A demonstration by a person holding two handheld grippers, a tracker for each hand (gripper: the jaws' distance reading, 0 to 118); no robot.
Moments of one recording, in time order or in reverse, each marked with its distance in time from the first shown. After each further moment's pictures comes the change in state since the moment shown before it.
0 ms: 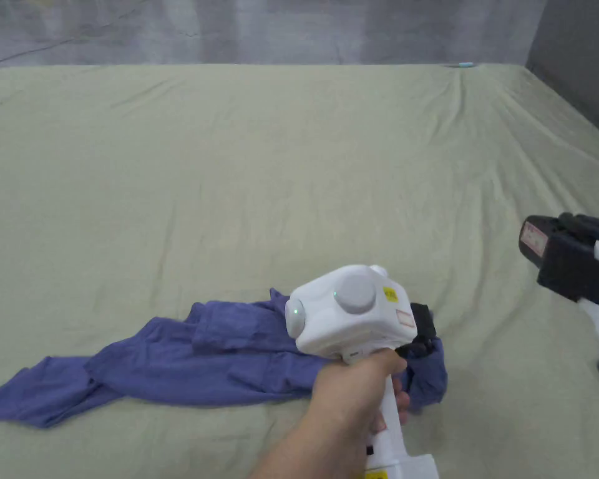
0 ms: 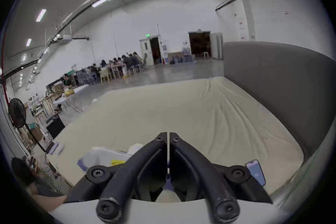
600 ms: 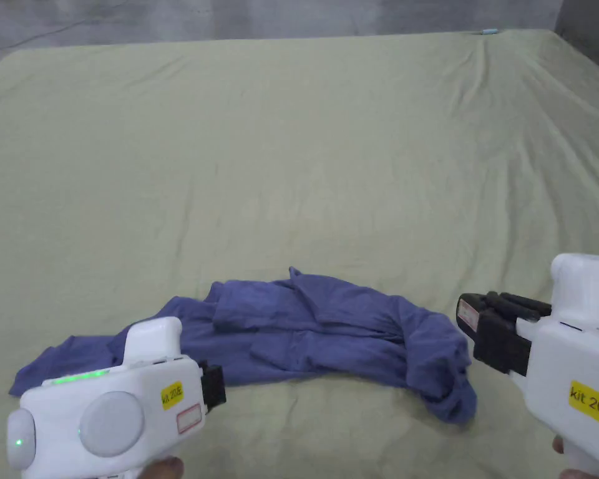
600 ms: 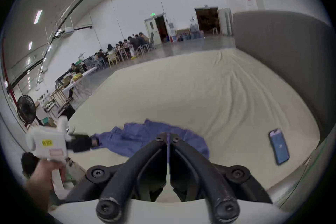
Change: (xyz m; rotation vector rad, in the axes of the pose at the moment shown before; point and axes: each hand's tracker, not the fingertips) left arm -0.161 -0.090 0.196 0.224 0.332 -0.052; right arm -0.033 -0.074 -0.039 -0.238 0.139 -0.078
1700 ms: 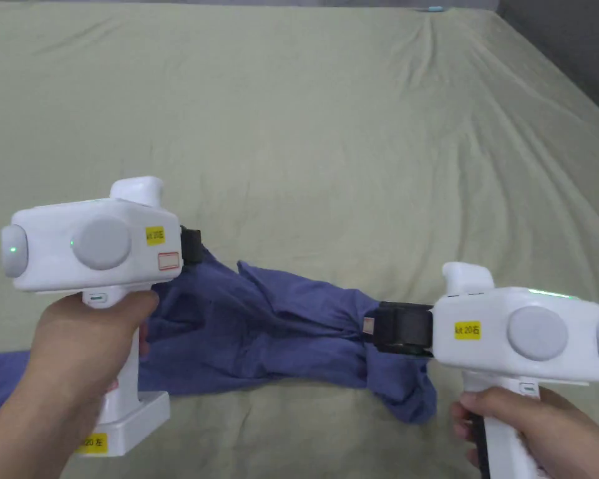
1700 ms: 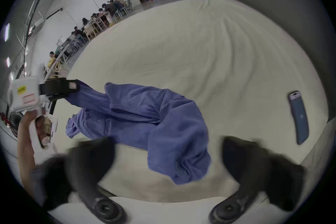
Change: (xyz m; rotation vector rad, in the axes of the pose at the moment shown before) left arm 0.052 0.158 -0.053 0.153 -0.028 -0.223; right arm 0.074 0.004 -0.157 -0.356 -0.075 -0.128
